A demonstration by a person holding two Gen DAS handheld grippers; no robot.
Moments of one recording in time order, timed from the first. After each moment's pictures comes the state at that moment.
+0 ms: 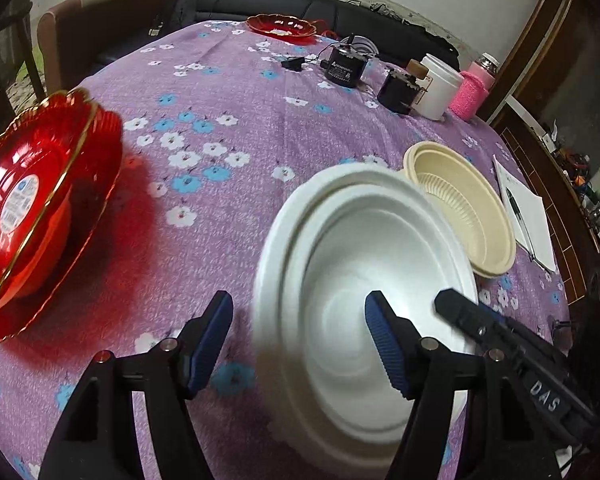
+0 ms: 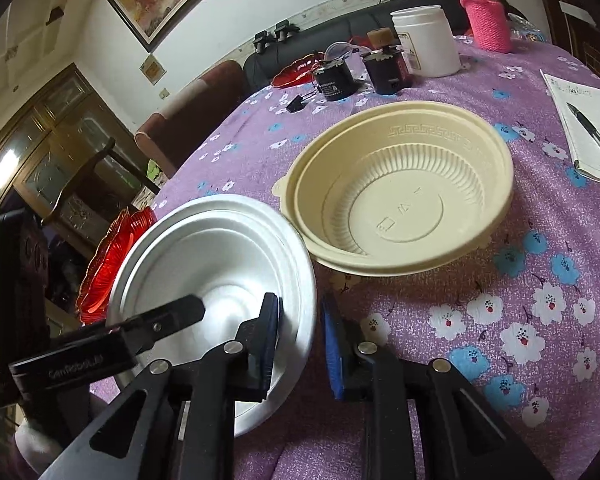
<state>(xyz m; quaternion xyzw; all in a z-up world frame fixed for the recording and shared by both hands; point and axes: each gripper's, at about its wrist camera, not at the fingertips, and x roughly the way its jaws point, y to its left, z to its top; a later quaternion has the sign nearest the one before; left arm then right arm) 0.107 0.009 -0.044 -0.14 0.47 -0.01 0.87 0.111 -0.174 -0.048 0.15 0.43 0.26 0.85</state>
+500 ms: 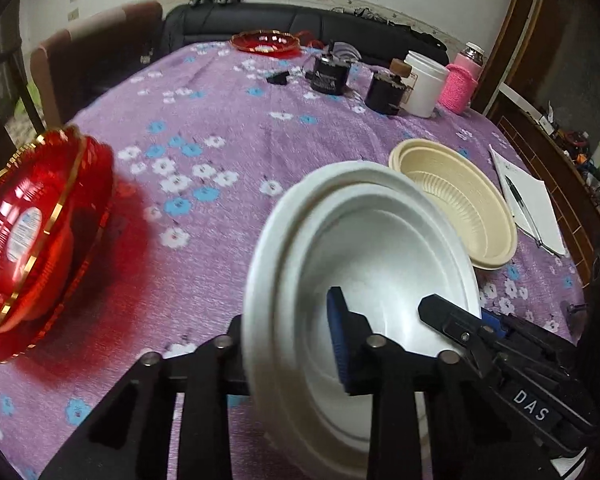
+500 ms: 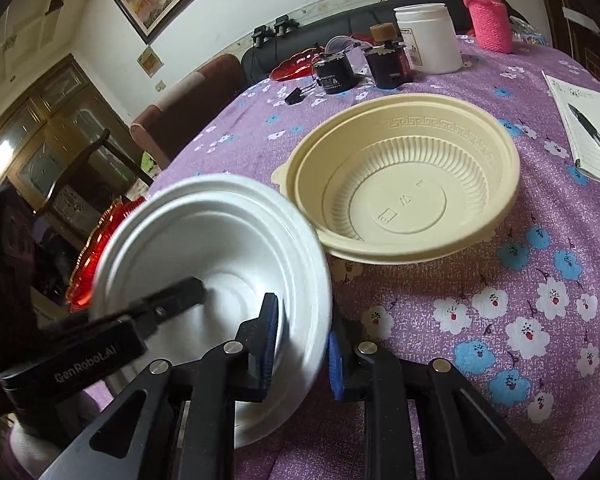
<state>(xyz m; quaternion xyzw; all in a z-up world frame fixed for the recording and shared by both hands) 0.103 -0.005 -0.037 -0.08 0.45 0.00 0.89 0.107 -0.164 -0.053 0.13 0.44 0.25 0.85</state>
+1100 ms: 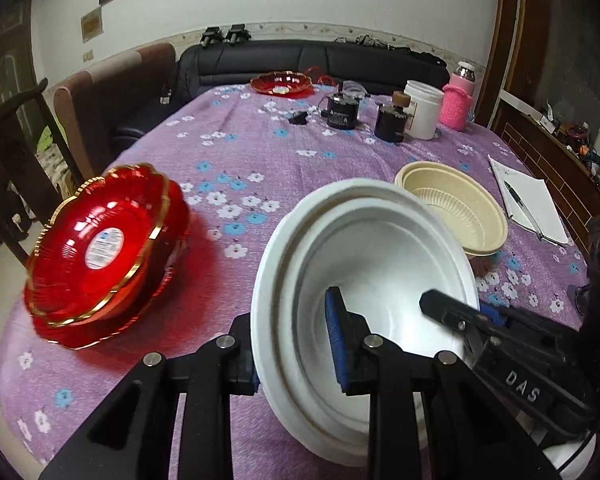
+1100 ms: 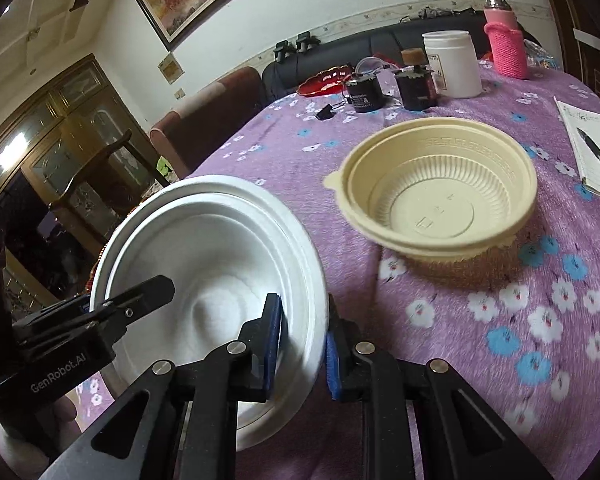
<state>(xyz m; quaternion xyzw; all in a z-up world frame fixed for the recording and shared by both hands) 0.052 0.008 0.000 -0.03 0.39 0.02 0.92 0.069 -0.145 -0.034 0.13 0.40 0.26 0.87</state>
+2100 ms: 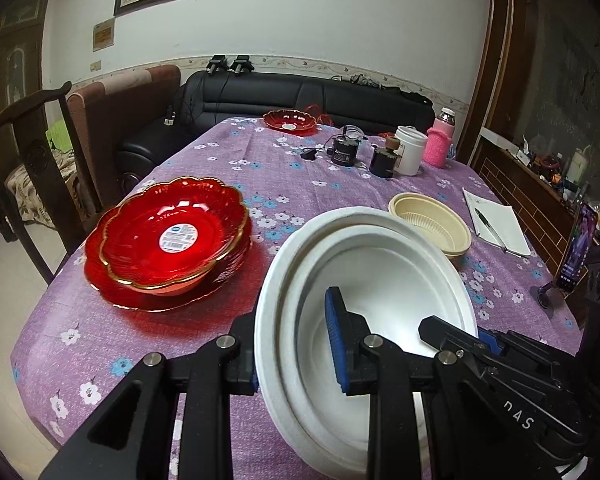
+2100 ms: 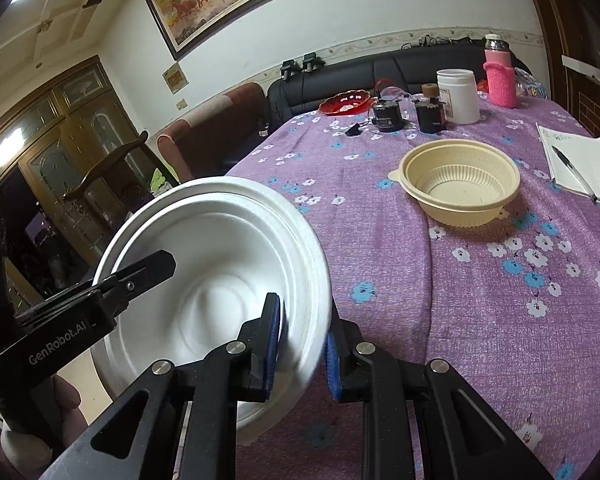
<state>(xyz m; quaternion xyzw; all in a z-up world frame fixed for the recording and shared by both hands) -0.036 0.061 0.037 -0.07 0.34 0.00 0.94 -0.024 -0.097 0.014 0.11 0.36 0.24 0.89</state>
